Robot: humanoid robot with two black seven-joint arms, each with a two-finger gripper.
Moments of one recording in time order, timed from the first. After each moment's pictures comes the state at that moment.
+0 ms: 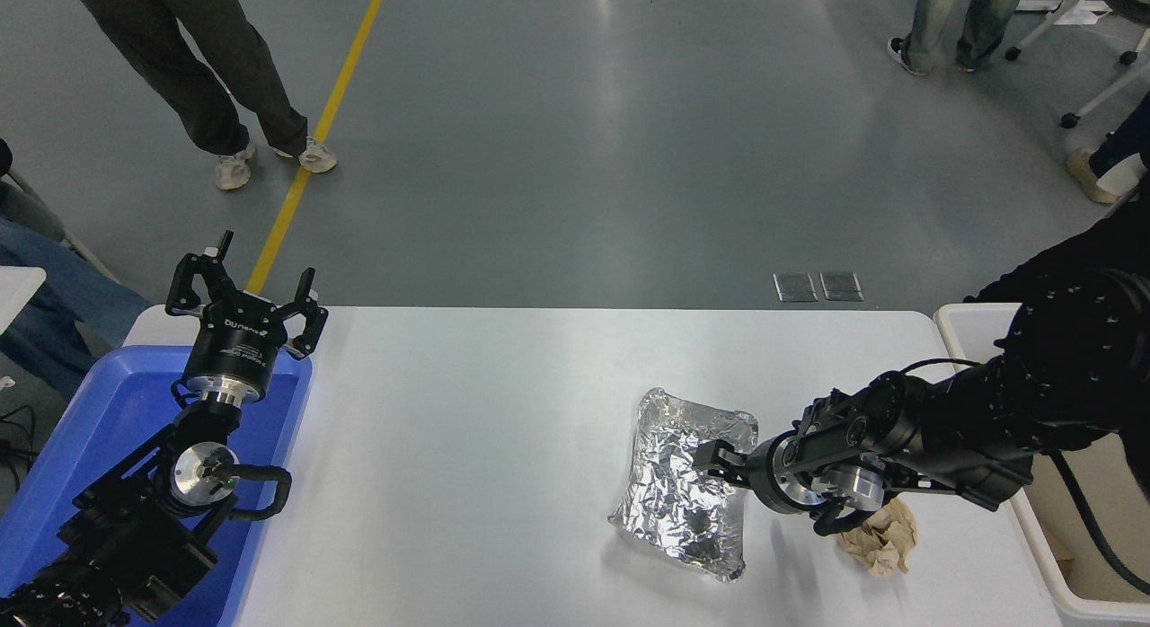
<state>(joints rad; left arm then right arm) -0.54 0.24 -0.94 -0.52 0.00 -0.56 -0.50 1.33 -0.04 -1.08 1.14 0.20 -0.10 -0.09</state>
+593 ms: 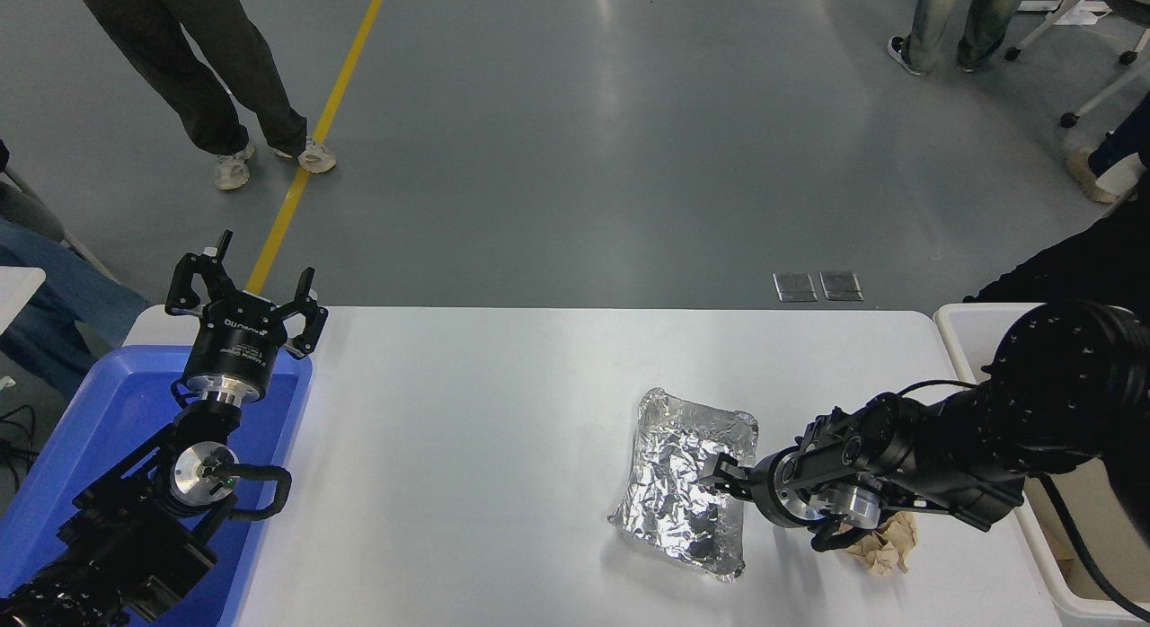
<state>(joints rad) -0.54 0.24 -0.94 -0.52 0.00 -0.56 -0.50 1.29 -0.03 -1.08 1.11 0.20 -0.13 -0.09</state>
